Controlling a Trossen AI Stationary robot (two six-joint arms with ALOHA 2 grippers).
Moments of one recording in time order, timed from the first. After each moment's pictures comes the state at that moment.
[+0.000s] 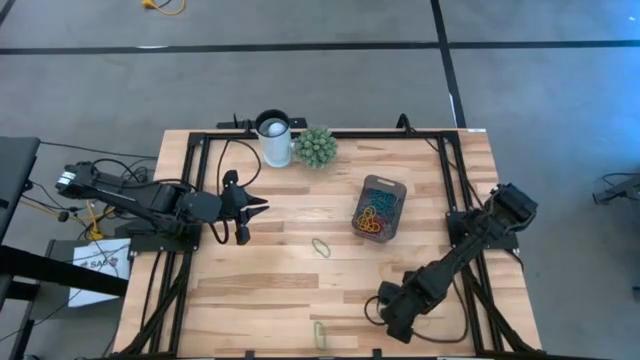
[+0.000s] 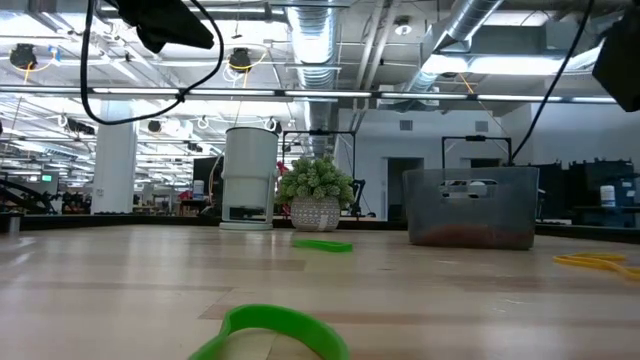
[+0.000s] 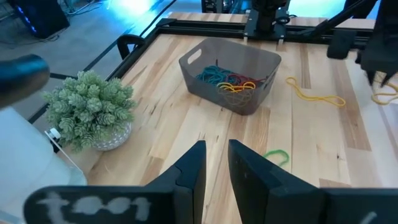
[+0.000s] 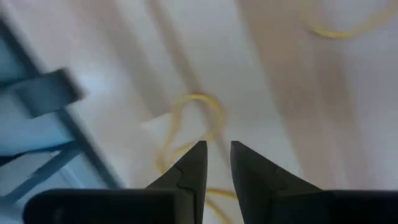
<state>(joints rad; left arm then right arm) -0.25 0.86 0.75 -0.37 -0.50 -0.20 0.74 1.77 1.06 -0.64 -0.18 1.16</state>
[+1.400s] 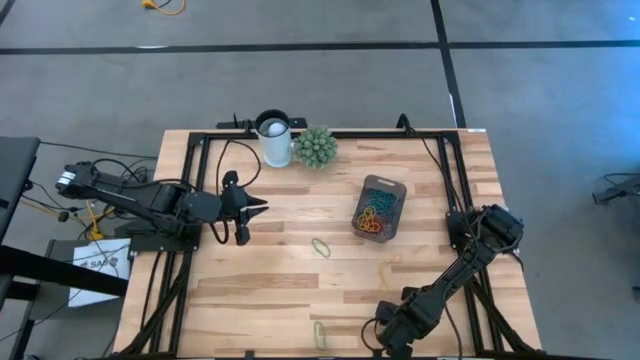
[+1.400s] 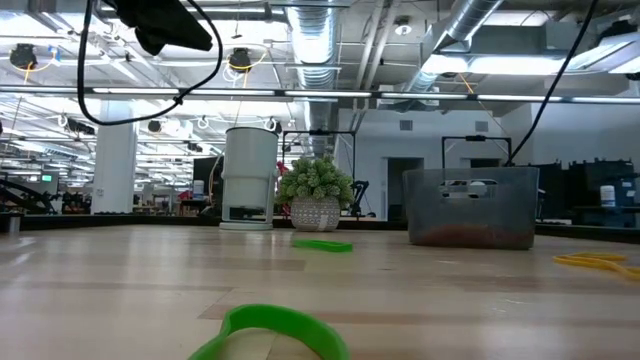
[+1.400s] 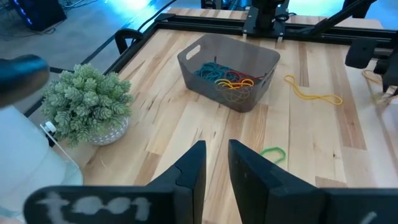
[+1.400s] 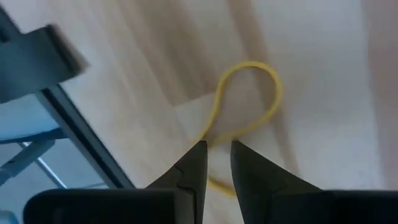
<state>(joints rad) -0.25 0.86 0.75 -0.39 -0.49 -0.23 0.82 1.97 1.26 -0.73 -0.21 1.19</state>
